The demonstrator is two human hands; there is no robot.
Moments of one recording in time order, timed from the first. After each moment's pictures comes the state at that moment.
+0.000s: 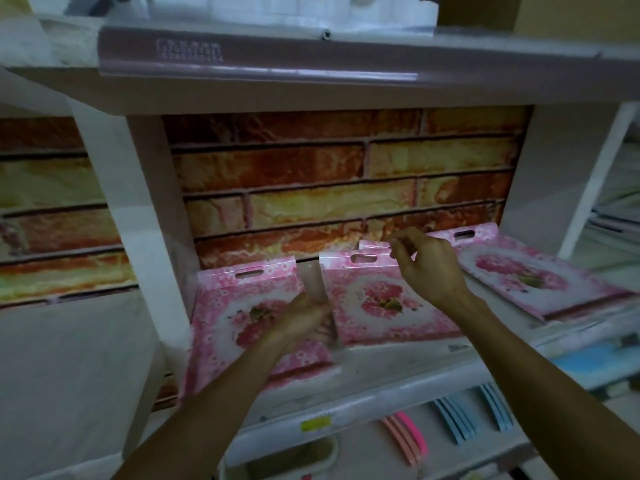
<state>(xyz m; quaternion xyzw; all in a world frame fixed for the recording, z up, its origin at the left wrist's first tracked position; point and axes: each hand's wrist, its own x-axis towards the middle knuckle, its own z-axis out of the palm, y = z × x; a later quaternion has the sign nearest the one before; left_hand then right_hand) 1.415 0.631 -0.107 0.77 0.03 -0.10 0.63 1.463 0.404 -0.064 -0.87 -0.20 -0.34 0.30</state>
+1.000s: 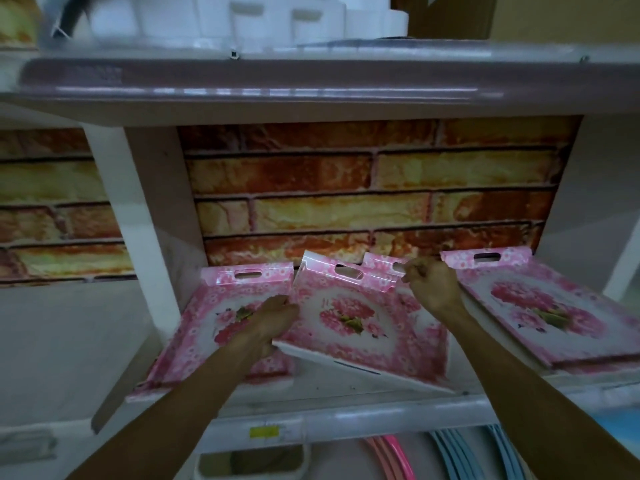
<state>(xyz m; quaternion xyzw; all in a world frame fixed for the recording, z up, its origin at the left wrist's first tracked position) 1.414 0.591 -0.095 0.76 0.17 0.01 0.62 1.543 0.336 -0.093 -0.89 -0.11 -0.18 0.41</state>
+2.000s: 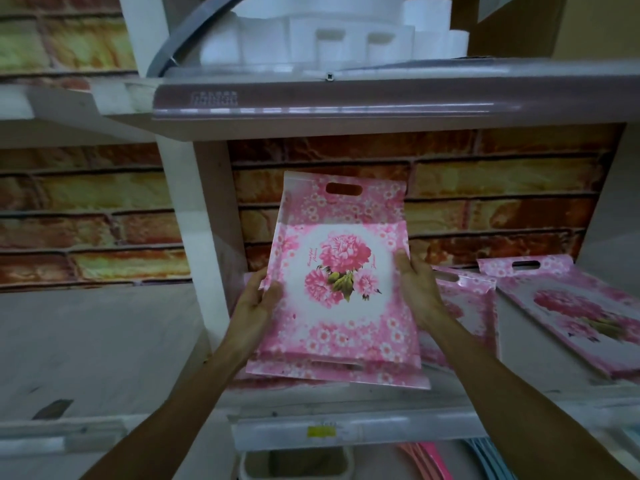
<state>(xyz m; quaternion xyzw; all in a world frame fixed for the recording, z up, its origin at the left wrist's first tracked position) 1.349 0.680 -0.081 0.75 0.06 0.23 0.61 1.476 0.451 -0.065 -0.73 -0.11 -0.07 0.67</state>
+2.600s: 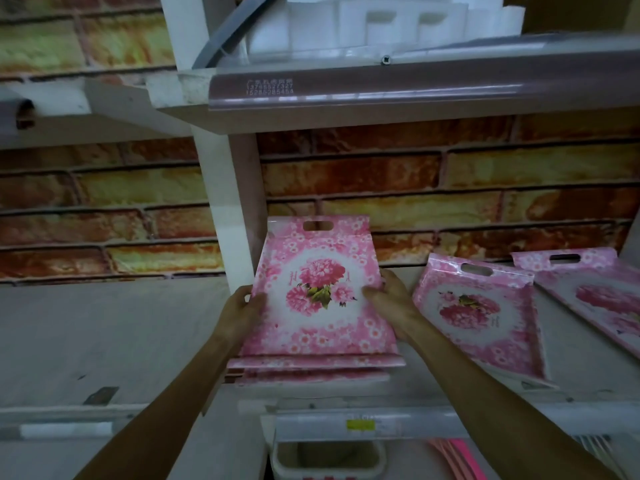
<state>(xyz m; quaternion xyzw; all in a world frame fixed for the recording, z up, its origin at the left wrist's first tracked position) 1.344 0.771 -0.102 0.77 0.21 0.22 0.56 1.459 0.535 -0.101 -0.76 -0.13 0.06 0.63</state>
